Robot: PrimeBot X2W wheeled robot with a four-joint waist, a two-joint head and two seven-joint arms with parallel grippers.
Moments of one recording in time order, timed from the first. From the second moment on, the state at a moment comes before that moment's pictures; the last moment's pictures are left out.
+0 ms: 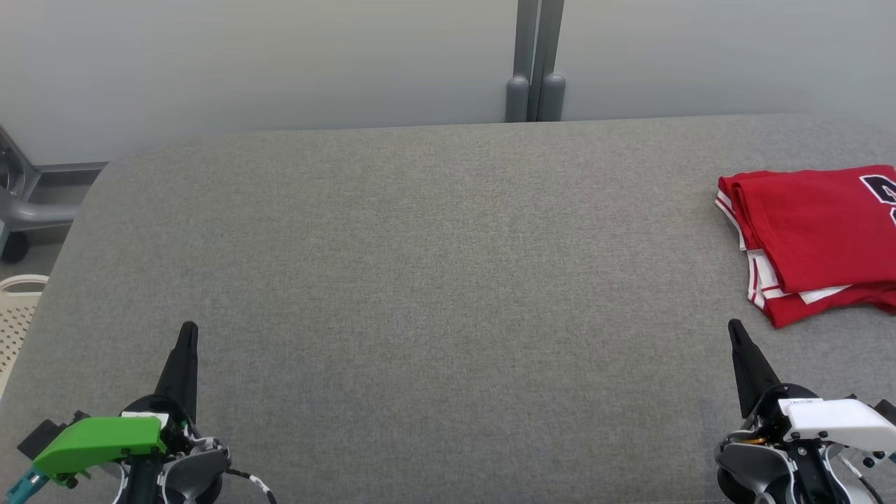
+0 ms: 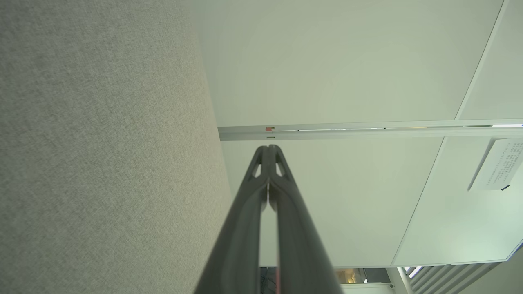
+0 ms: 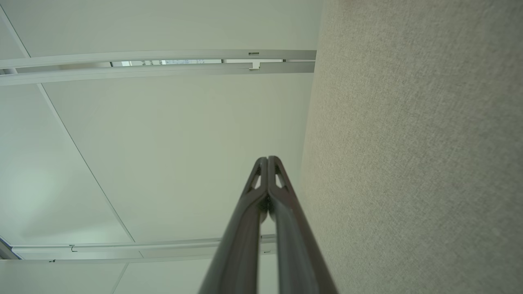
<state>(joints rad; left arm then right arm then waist) -0.11 0.05 0.14 0.25 -1.61 -0.13 0.18 -0.03 -0.05 -0.08 0.16 1.62 0.13 0.05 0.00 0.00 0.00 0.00</state>
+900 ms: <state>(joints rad) -0.11 0.05 0.14 0.25 -1.61 -0.13 0.18 -0.03 -0.05 -0.08 0.16 1.62 0.13 0.05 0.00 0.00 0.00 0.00</state>
